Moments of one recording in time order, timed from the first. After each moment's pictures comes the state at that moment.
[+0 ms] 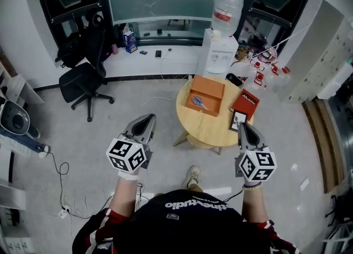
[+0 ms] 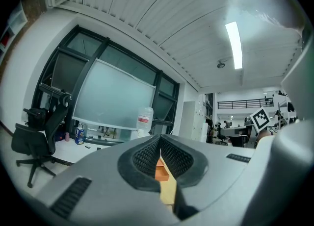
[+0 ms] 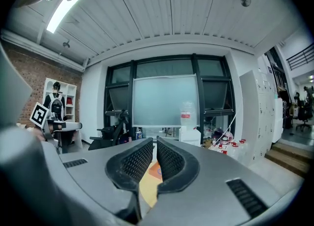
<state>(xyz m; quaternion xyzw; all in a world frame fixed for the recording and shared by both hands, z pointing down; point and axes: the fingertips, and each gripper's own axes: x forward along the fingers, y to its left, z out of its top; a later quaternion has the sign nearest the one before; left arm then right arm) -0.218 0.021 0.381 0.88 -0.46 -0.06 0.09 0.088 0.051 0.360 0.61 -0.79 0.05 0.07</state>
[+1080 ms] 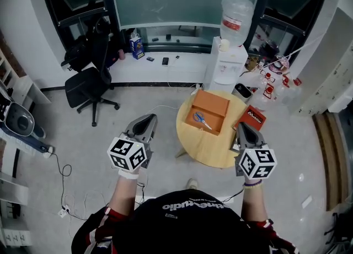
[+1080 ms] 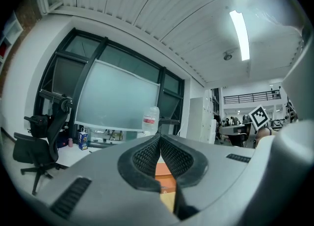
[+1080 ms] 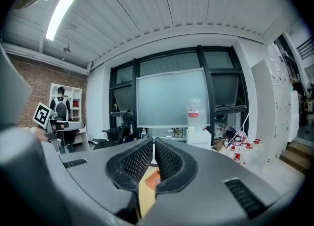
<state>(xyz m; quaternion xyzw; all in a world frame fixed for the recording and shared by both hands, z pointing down) -0.184 -0.091 0.365 0.87 -0.49 -0.04 0.07 0.117 -0.087 0.356 0.56 -0.82 0.06 0.07</state>
